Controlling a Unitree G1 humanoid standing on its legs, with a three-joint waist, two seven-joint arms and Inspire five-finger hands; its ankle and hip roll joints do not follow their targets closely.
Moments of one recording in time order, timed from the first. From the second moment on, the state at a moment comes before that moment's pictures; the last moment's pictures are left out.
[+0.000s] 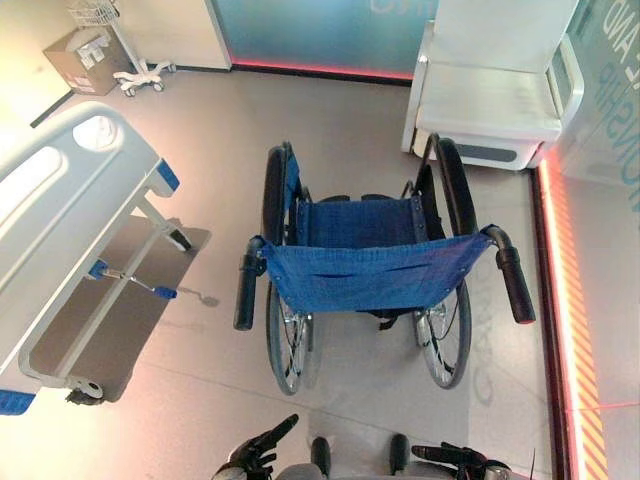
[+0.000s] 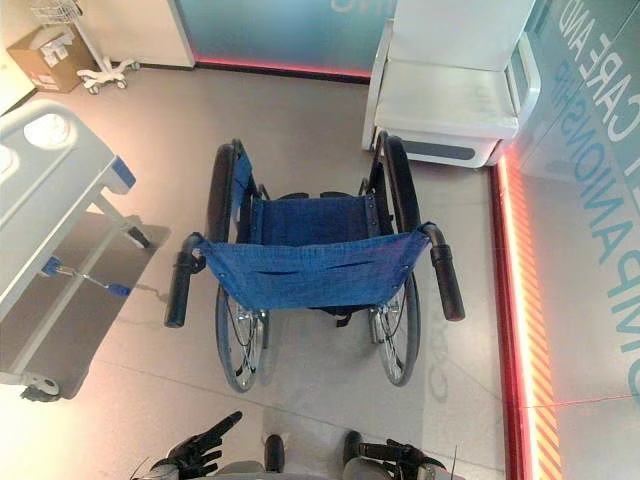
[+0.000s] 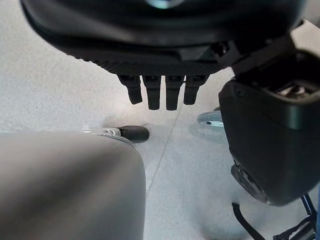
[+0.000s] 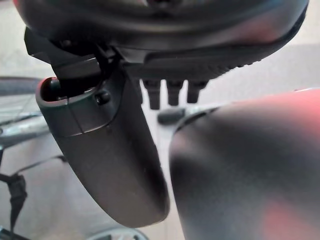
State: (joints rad) left arm -0.01 0.23 -0.29 1.16 -0.52 0.04 0.03; right arm -0.07 -0.23 0.14 1.22 0.53 0.21 0.05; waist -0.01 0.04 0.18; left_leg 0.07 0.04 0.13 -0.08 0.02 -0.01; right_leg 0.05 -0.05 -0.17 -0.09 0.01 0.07
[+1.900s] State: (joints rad) left arm 0.13 0.43 0.28 0.28 -0.70 0.15 0.34; right arm 0.14 -0.46 -0.35 0.25 0.67 0.09 -0.52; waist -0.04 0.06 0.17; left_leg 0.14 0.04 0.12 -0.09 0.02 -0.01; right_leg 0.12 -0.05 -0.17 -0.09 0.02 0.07
